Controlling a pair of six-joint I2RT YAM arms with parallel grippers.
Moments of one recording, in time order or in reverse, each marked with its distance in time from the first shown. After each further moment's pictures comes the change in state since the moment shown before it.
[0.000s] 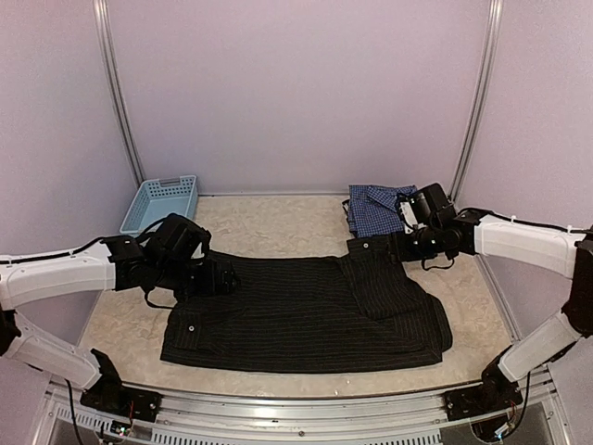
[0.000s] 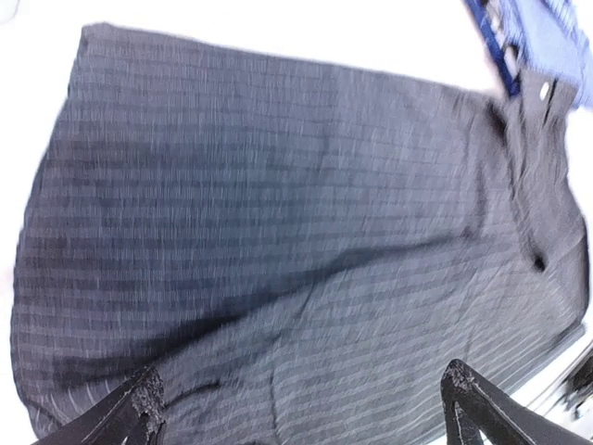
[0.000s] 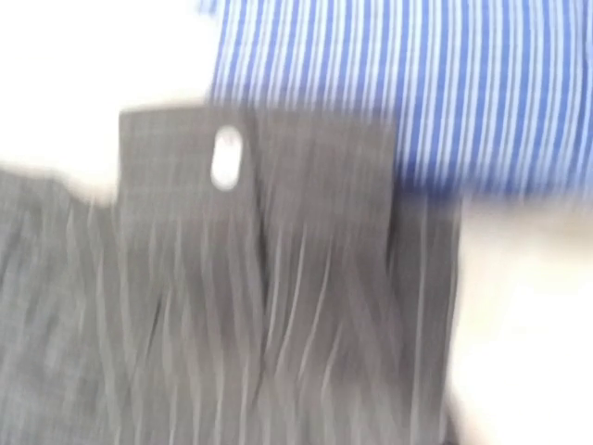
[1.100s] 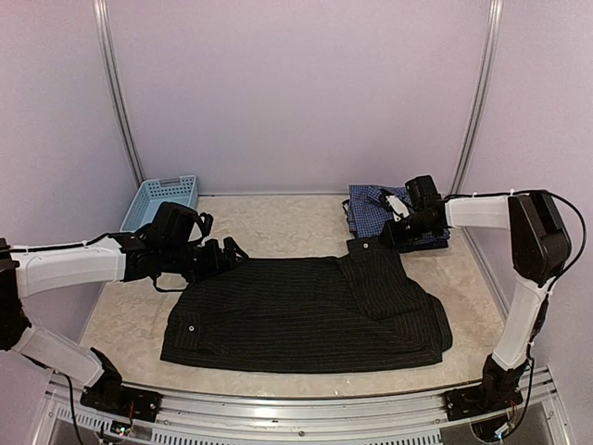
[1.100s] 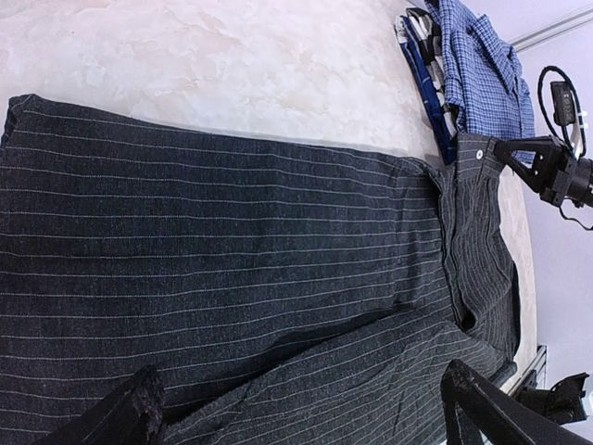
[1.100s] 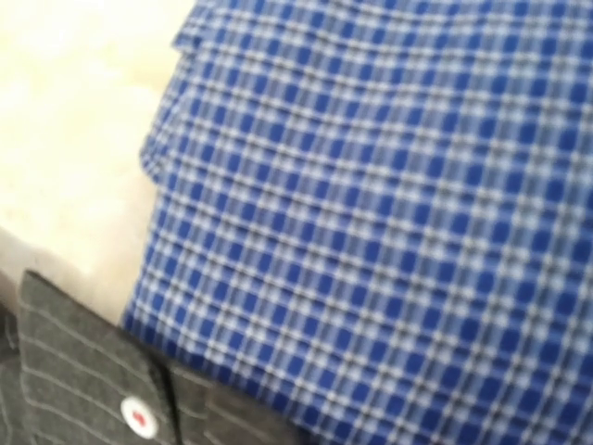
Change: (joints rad) left arm 0.161 0.088 -0.011 0.304 0.211 0.006; right arm -0.240 0.464 0.287 0.161 -0.404 -0.321
